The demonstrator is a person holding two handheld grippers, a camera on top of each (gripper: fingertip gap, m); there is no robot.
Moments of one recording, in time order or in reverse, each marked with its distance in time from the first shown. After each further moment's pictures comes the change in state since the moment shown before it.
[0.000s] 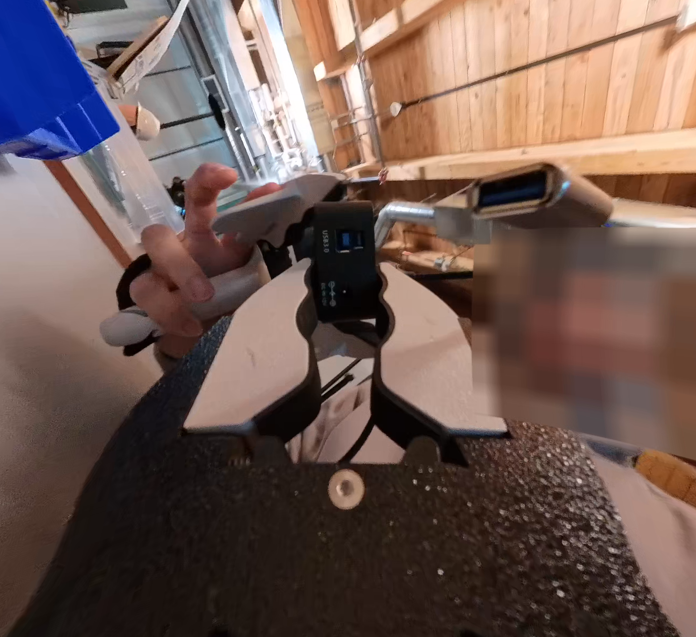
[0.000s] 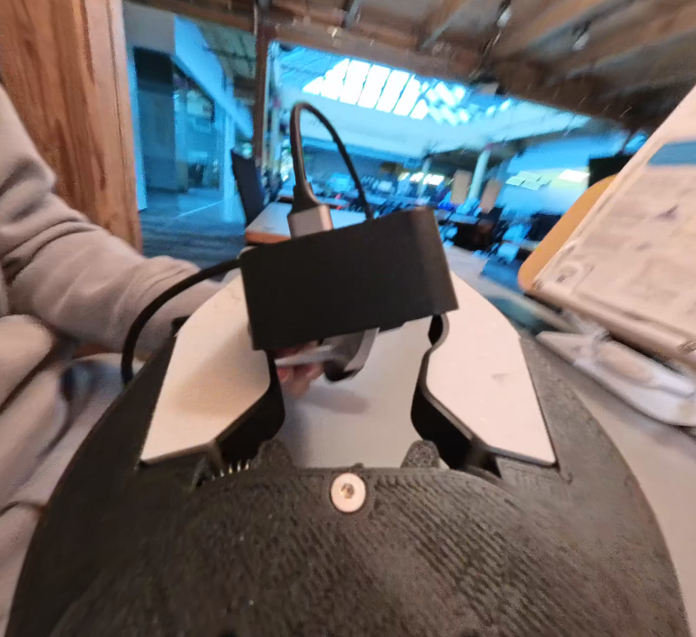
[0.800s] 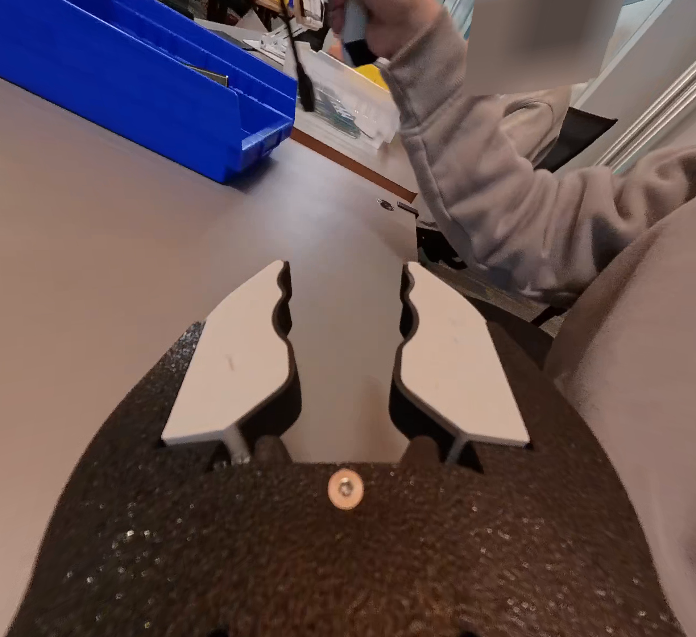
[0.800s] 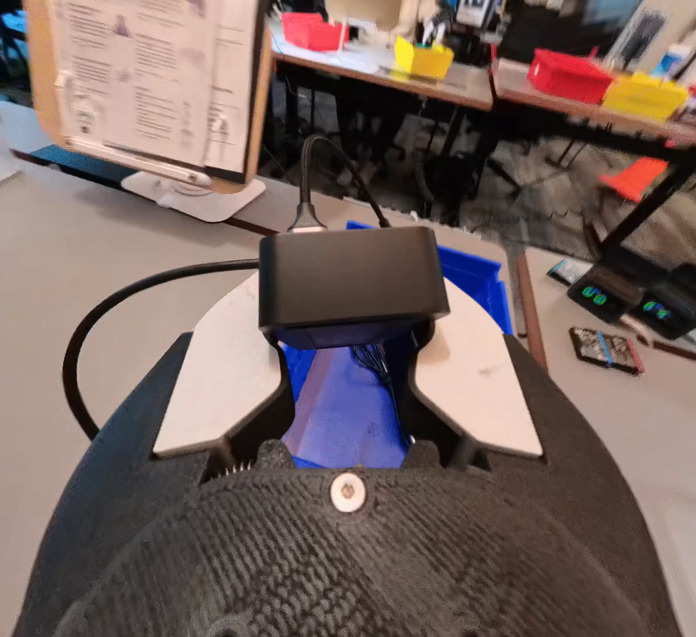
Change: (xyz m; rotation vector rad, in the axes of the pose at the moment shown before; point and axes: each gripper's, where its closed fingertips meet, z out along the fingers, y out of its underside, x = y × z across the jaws) left arm -0.025 0.028 -0.055 -0.452 -0.611 0.870; right arm 0.227 -0.073 -0.168 -0.623 1.093 0.013
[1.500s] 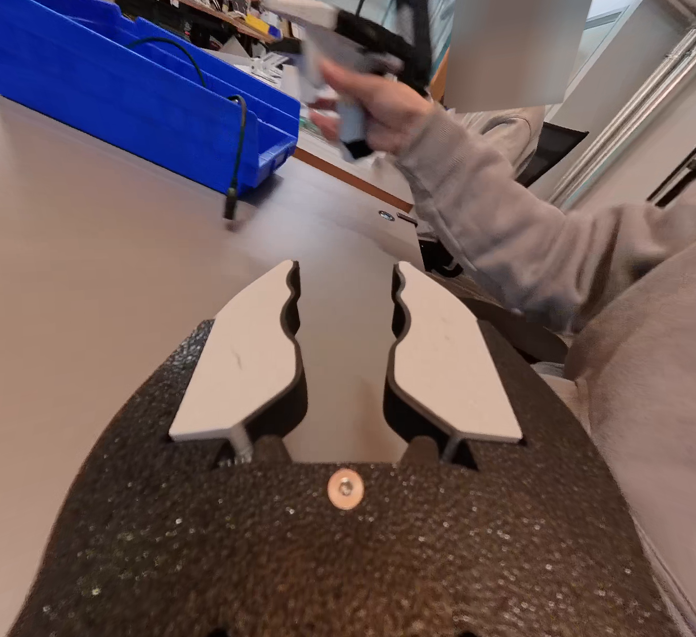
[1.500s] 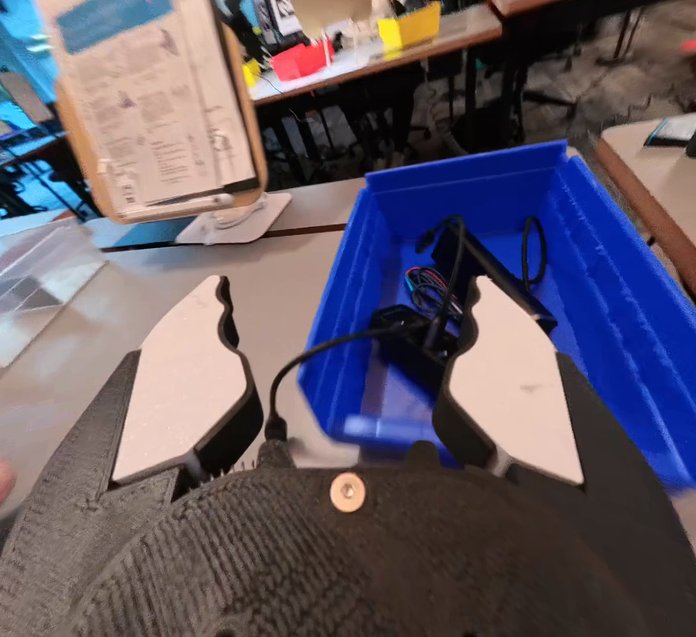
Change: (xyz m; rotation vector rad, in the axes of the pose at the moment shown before) left arm -0.027 -0.007 -0.013 0.048 0.052 0.017; right arm -0.015 0.067 -0.003 0.061 -0.029 0.403
